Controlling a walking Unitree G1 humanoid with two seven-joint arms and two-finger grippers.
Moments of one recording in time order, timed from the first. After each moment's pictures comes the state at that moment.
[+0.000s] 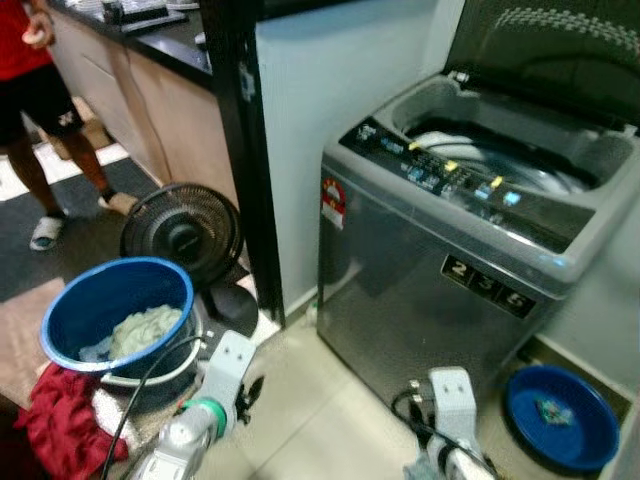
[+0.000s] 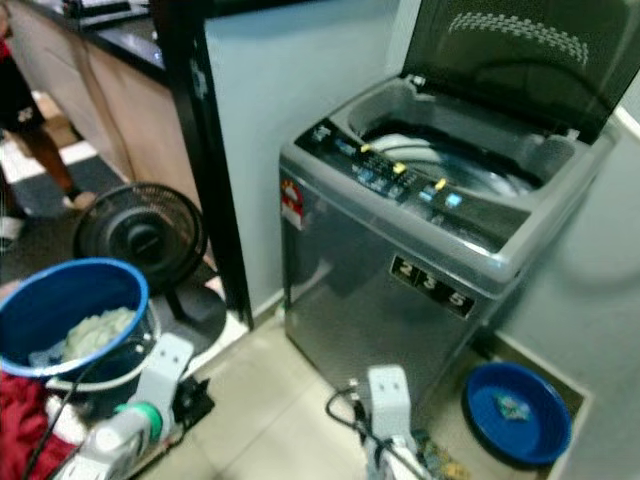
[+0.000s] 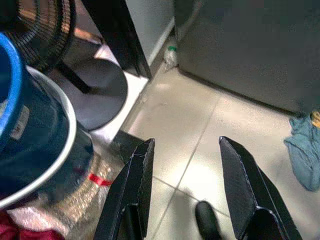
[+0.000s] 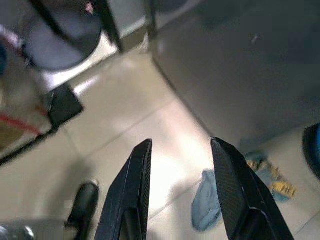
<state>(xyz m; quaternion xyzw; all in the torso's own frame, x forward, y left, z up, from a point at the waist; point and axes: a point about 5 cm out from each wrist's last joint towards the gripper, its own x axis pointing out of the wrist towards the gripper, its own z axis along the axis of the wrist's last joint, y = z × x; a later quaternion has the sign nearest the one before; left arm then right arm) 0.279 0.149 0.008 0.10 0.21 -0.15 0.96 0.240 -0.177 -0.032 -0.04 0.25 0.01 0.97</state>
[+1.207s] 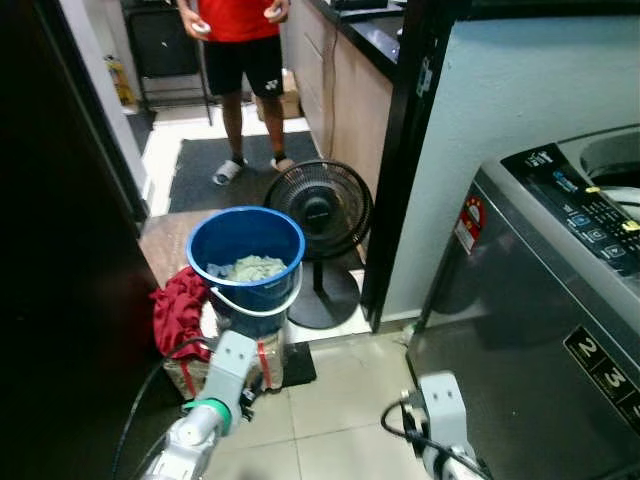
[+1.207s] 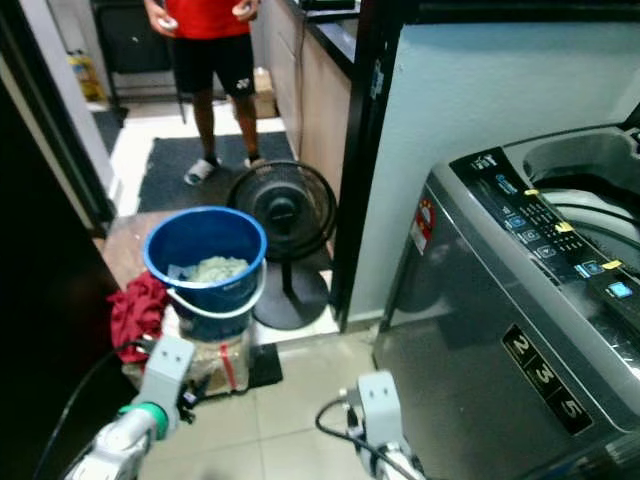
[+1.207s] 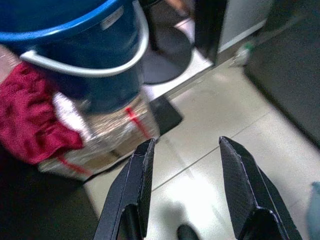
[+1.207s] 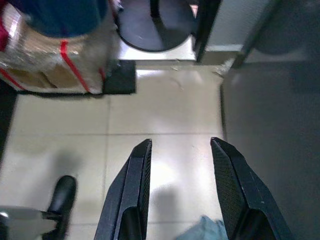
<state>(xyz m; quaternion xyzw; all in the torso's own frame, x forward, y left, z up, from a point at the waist) 0.284 0.139 0.005 0.10 0.19 -0.13 0.97 0.237 -0.176 -0.035 -0.07 0.24 0.04 0.97</state>
